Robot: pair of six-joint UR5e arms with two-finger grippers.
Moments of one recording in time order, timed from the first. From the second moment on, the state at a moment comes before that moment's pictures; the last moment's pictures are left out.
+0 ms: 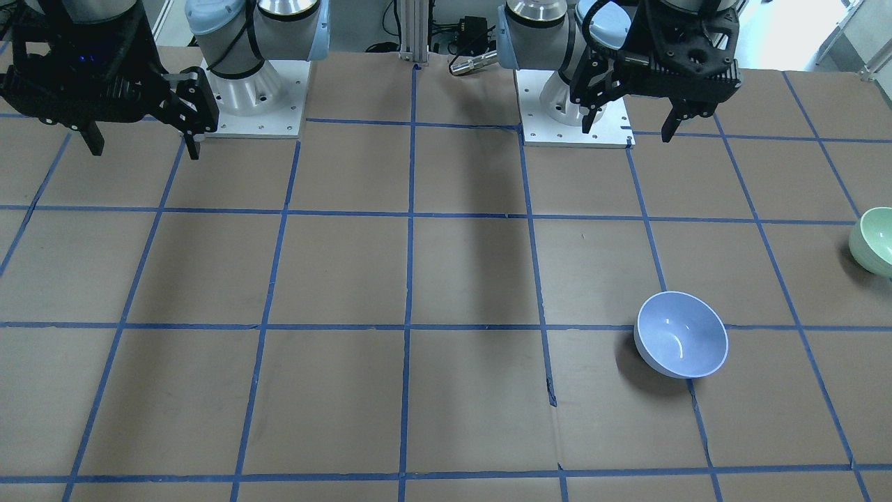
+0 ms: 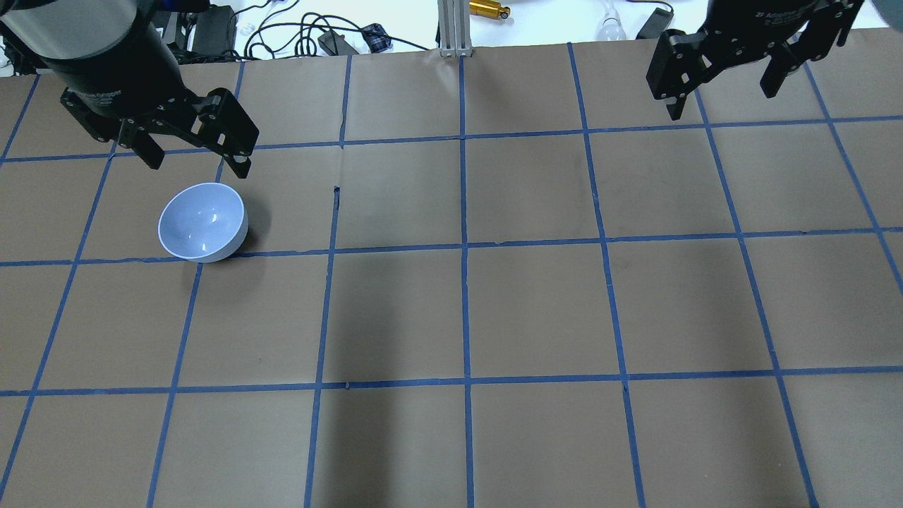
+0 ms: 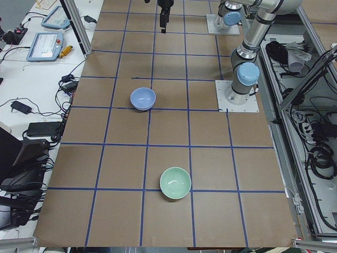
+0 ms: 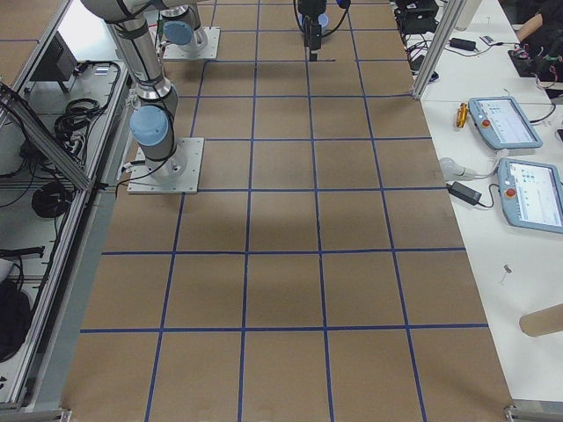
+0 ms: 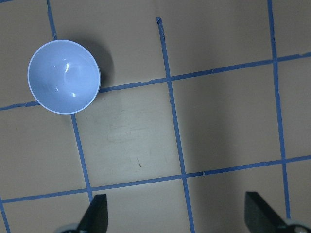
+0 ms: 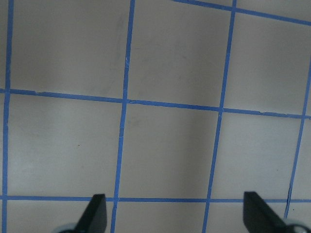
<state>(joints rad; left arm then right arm) -1.57 -1.51 -1.47 -1.73 1.61 0.15 1.60 -1.53 1.37 -1.45 -1.74 -0.09</state>
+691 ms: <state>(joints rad) -1.57 -1.51 -1.46 -1.73 1.61 0.15 1.60 -1.53 1.37 -1.45 -1.74 -0.09</state>
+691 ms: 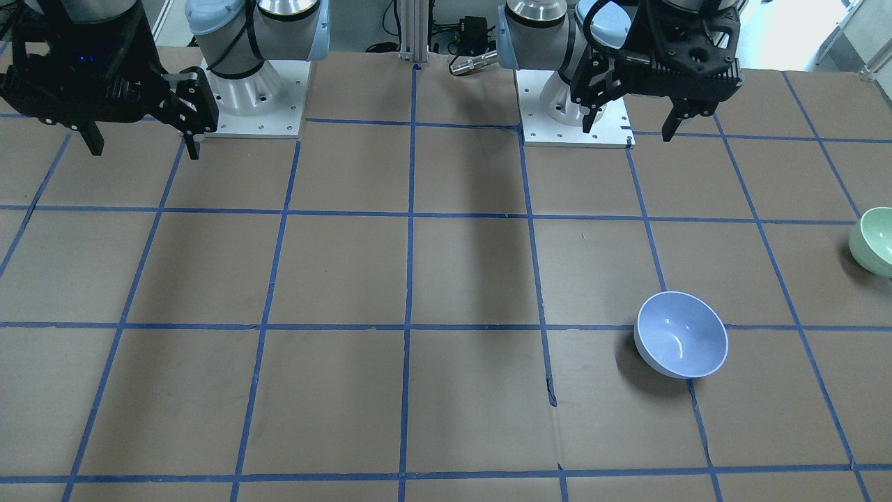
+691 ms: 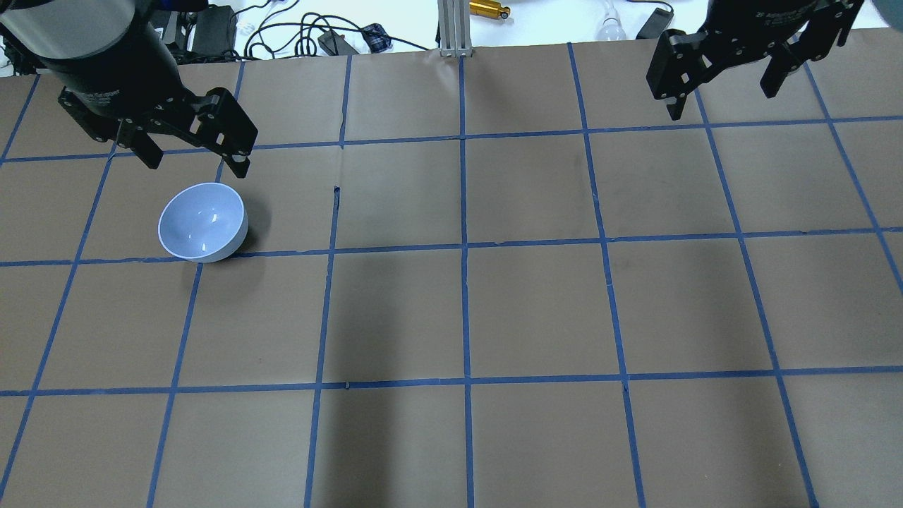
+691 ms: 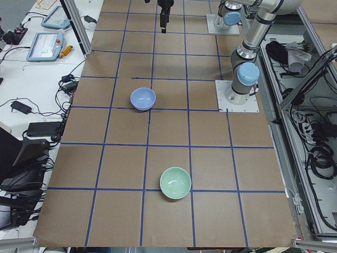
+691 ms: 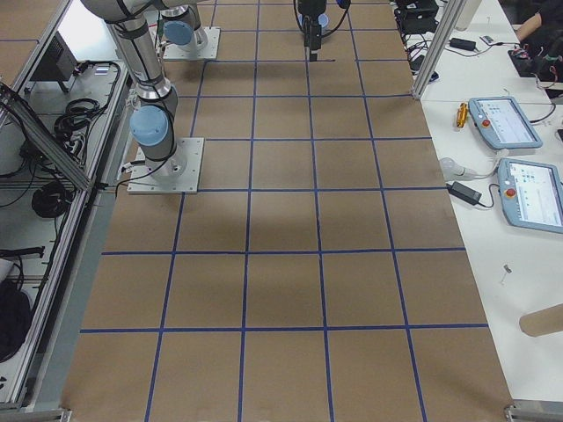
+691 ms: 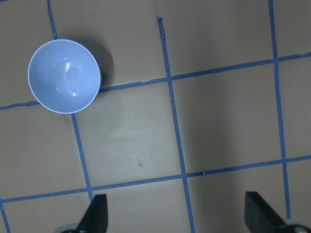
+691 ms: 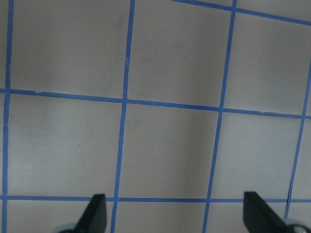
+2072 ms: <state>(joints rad) -1.58 -1.53 -1.49 -1.72 1.53 0.04 1.60 -1.53 1.37 -1.45 -1.74 -0.09</state>
